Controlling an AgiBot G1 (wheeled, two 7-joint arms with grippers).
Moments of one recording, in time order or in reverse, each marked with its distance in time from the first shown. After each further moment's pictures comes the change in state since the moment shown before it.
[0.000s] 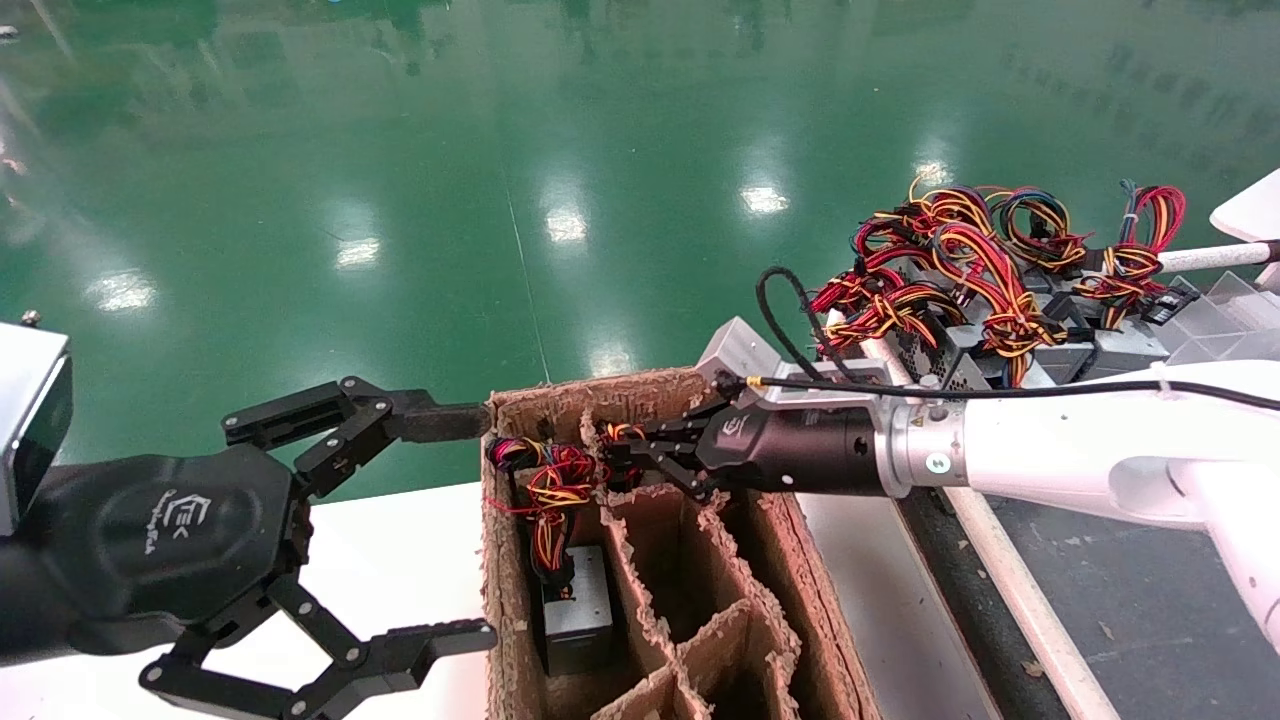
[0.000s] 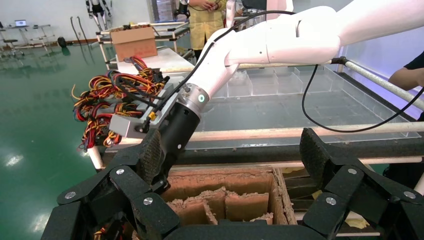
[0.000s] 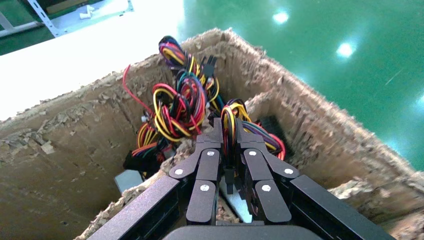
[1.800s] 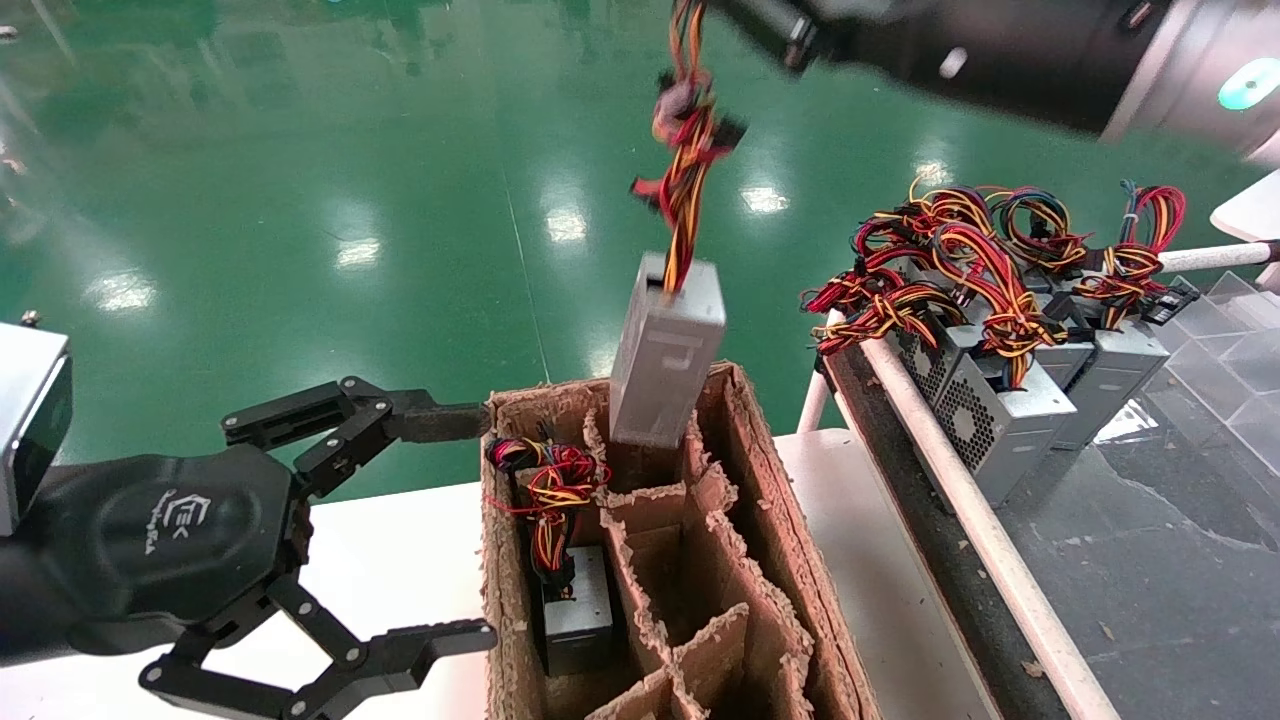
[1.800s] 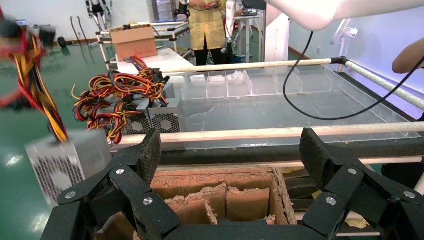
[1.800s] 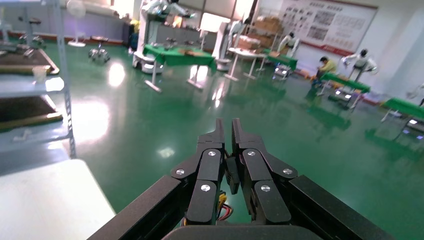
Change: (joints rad) left arm 0.000 0.000 0.001 0.000 -0.001 0.000 0.001; right arm 0.175 0.209 0.184 0.454 0.175 0.099 0.273
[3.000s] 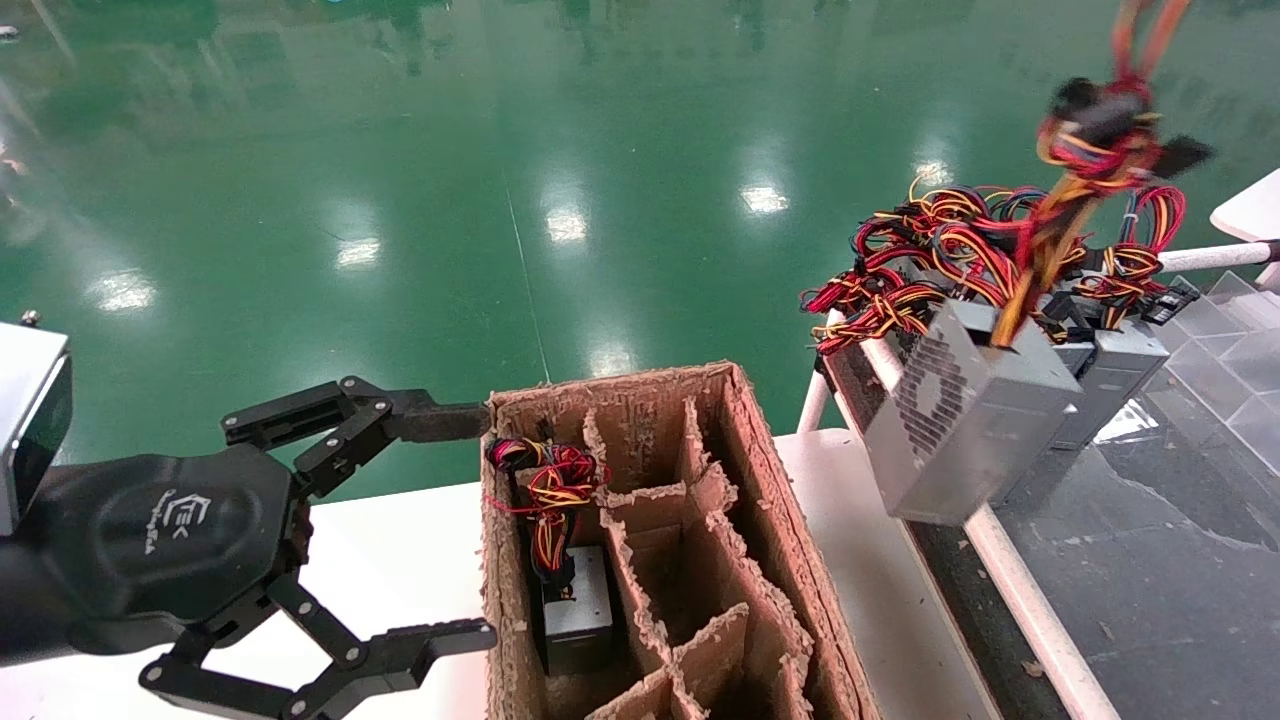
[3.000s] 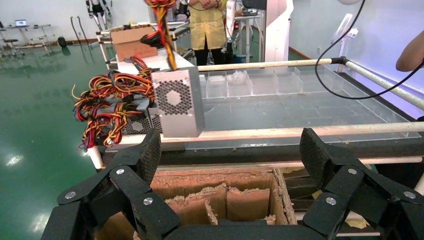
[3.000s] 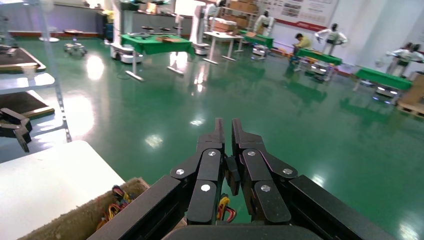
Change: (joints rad) left arm 0.000 0.000 0.001 0.000 -0.001 0.000 0.000; right arm 0.022 0.473 0.119 -0.036 0.165 -0.352 0.106
